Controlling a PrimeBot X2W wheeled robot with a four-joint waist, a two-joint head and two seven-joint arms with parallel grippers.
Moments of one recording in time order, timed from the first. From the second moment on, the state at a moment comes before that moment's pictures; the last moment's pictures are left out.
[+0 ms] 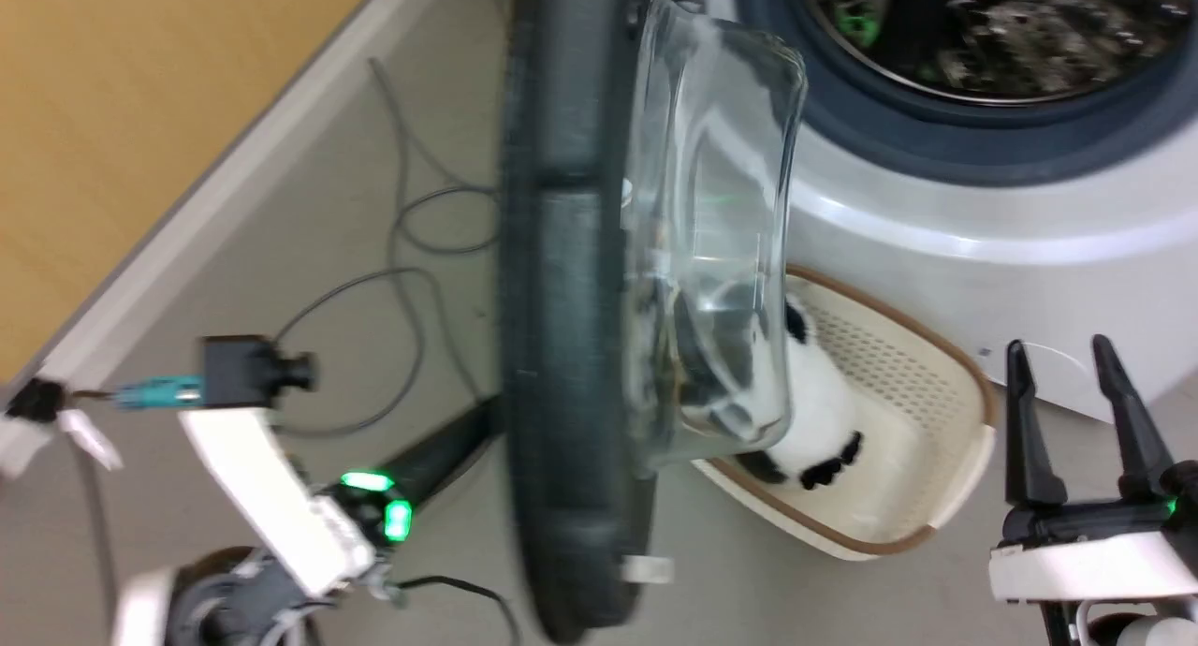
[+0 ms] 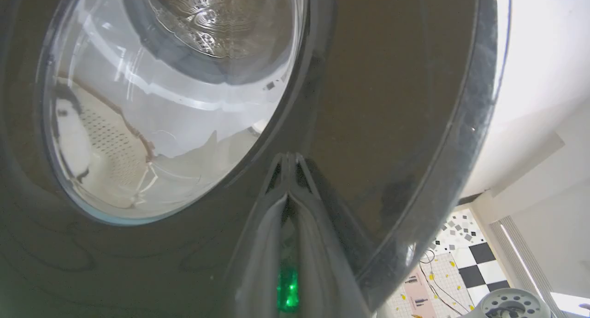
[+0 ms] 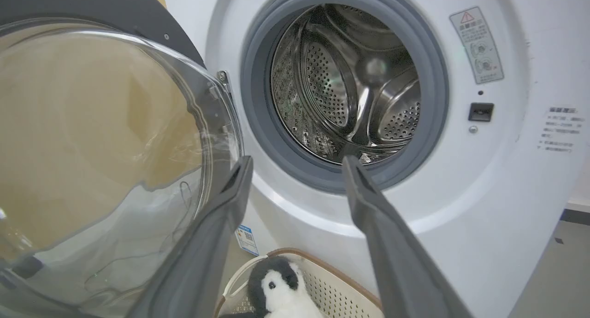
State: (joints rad) left arm -0.15 0.07 0.05 -0.26 -1.46 -0.13 0.89; right arm -0.05 -0.05 -0.11 -0.06 0.10 0.13 -0.26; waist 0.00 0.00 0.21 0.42
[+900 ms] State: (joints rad) left arm -0.34 0.07 -0.47 0.00 -1.43 -0.13 0.33; right arm -0.08 -0.05 -0.13 -0.05 0.17 0.13 -0.26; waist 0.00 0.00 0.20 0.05
